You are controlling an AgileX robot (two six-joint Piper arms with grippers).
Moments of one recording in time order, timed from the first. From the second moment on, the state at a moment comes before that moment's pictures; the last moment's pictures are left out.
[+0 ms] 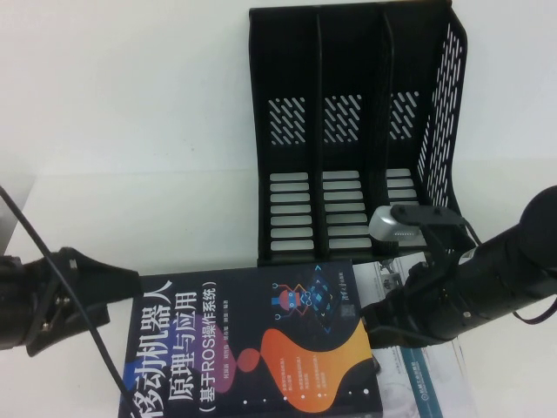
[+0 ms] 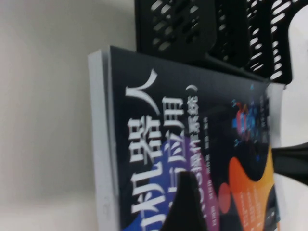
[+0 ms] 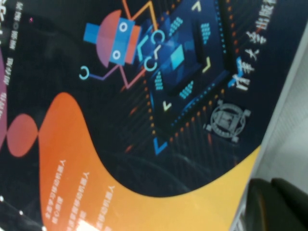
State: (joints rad) right arm 0.50 1.66 -0.95 0.70 0.62 -0.34; left arm 0.26 1.23 -0.69 -1.16 1.03 0.63
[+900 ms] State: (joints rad) right arm 0.50 1.68 -0.97 0.71 0.63 -0.34; left arm 0.42 1.62 -0.69 -1.23 1.17 0.78
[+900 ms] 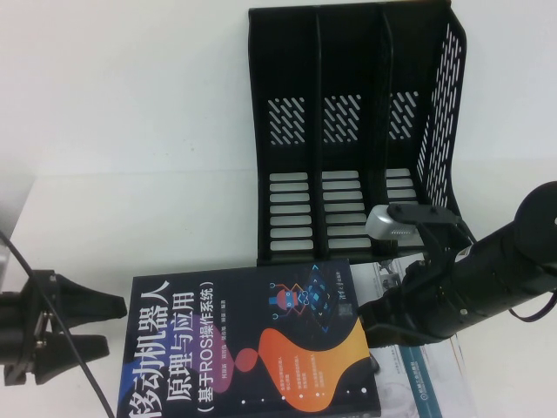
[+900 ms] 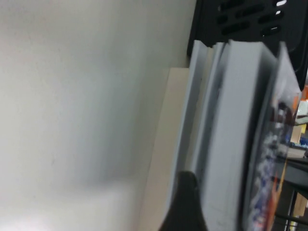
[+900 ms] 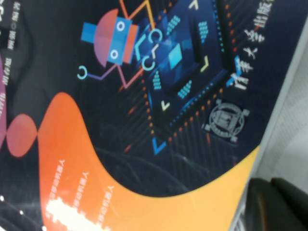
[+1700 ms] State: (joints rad) right arm 0.50 1.68 -0.97 0.71 0.63 -0.34; left arm 0.32 1.73 -0.70 -1.30 1.18 0.93
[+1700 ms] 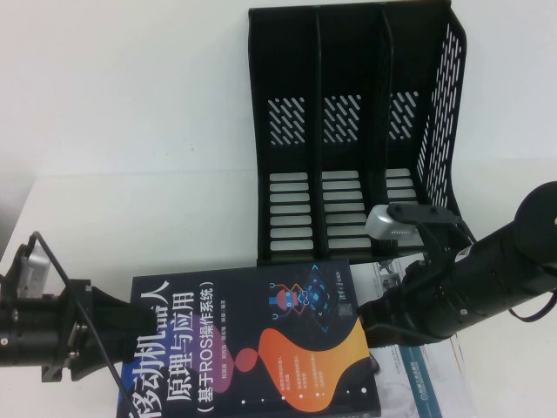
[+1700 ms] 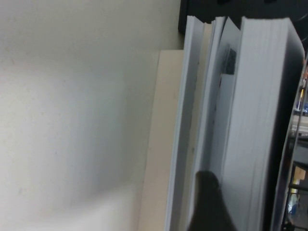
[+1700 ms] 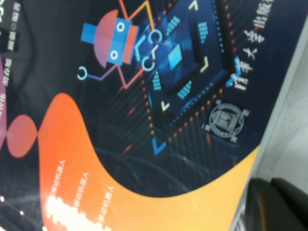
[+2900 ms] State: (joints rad) right arm 0.50 1.70 -0.97 0.85 0.64 -0.42; left arm 0.20 1.80 -0.70 -1.33 1.18 0.89
